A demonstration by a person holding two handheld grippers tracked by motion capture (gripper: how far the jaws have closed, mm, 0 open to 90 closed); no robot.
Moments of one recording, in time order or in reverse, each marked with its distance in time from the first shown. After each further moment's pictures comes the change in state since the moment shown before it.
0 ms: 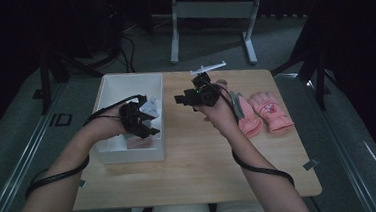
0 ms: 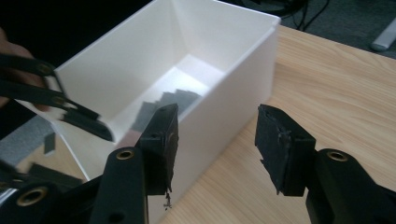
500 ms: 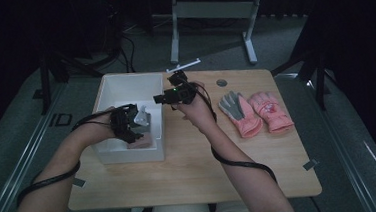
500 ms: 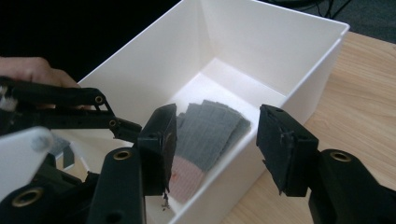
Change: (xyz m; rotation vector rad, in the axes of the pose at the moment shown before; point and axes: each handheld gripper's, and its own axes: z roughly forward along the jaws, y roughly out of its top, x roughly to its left) left arm 0.003 -0.048 0.018 0.201 0.106 0.048; right arm 0.032 0.025 0.047 0.039 0.065 0.013
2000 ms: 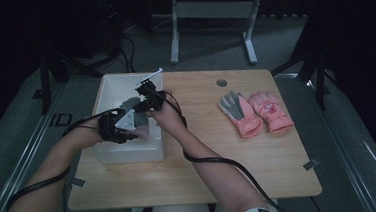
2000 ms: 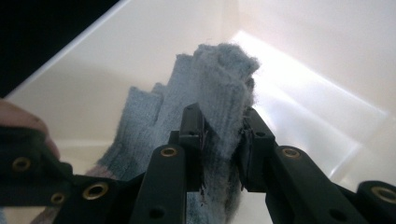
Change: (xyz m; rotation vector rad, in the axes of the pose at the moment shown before) left arm -0.003 -0.040 0.008 -0.085 -0.035 0.072; right arm 0.033 0.006 0.103 0.158 -0.029 -0.018
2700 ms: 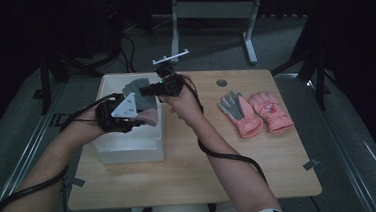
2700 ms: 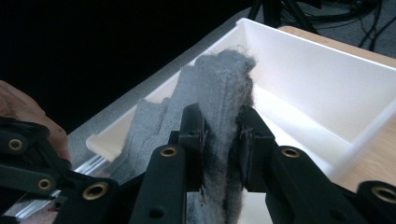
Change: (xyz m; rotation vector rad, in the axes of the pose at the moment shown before) left arm 0.000 0.039 -0.076 -0.160 0.127 -0.061; right arm -0.012 0.014 -0.088 -0.191 0.164 0.003
